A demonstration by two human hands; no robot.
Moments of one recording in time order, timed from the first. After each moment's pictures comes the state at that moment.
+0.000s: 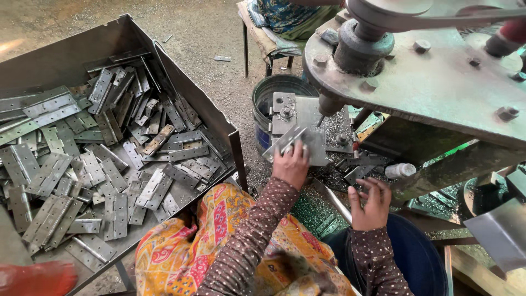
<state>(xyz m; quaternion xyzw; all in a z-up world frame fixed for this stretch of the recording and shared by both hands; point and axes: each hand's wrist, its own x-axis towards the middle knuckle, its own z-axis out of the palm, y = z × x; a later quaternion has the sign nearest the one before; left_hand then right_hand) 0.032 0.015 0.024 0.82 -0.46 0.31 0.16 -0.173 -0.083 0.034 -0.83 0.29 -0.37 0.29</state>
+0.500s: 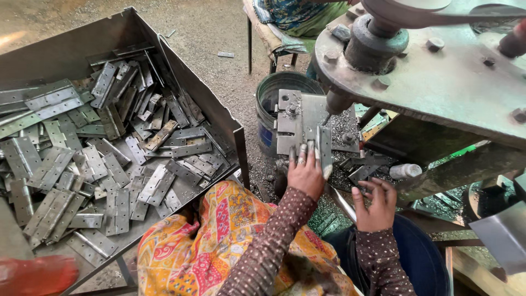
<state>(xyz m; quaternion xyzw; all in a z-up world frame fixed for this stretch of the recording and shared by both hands) -0.001 0.001 0.019 0.89 -0.45 0.08 0.08 -0.171 -0.078 0.040 -0.85 0.30 -0.34 0.26</state>
